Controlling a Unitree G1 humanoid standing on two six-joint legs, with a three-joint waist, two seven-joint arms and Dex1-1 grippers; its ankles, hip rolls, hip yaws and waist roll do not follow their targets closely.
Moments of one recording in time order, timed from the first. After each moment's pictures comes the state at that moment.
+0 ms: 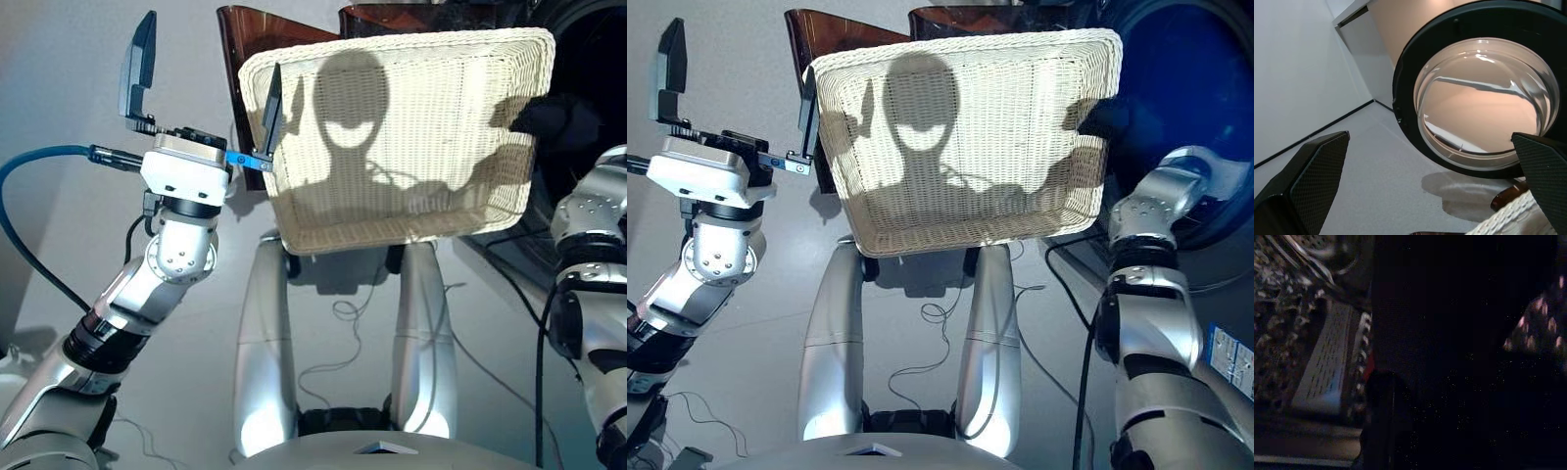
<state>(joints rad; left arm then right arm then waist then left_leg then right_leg) -0.43 0.83 -0.34 -0.37 -0.08 -0.33 0.49 -0.93 -0.70 -0.13 0.92 1.45 -0.57 -0.27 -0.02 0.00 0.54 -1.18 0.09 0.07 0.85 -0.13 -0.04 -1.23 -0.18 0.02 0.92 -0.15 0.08</state>
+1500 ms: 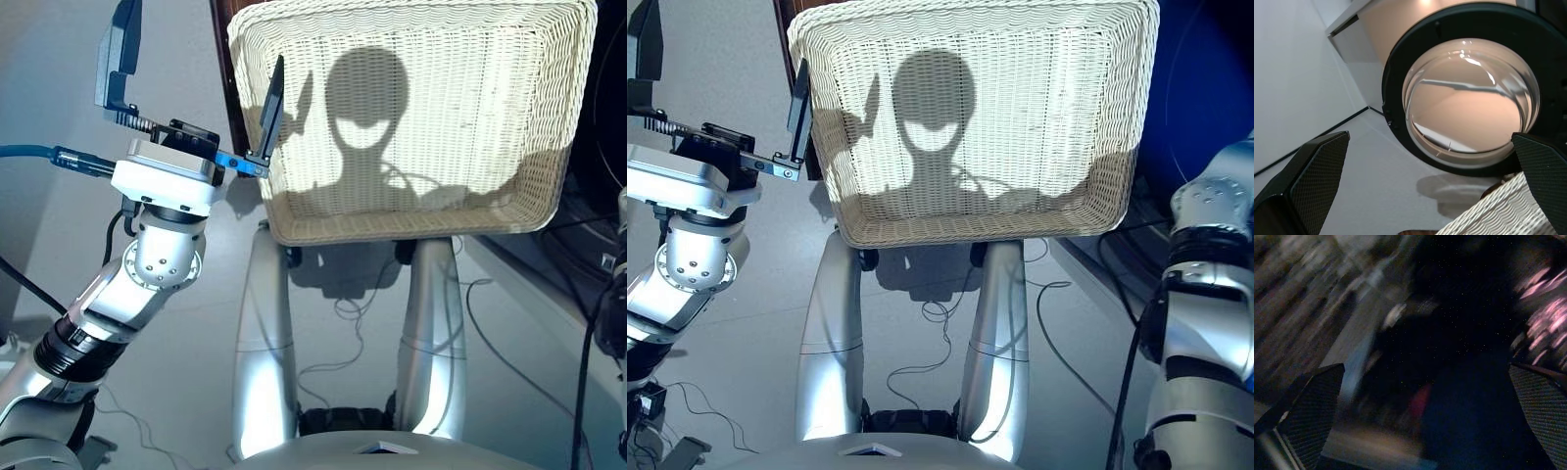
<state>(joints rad) -0.41 0.85 -0.33 -0.44 -0.10 -0.33 0.48 -0.72 -0.61 -0.07 0.53 1.27 -0.60 -0.30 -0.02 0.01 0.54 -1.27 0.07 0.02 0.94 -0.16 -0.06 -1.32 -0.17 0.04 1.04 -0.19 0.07</state>
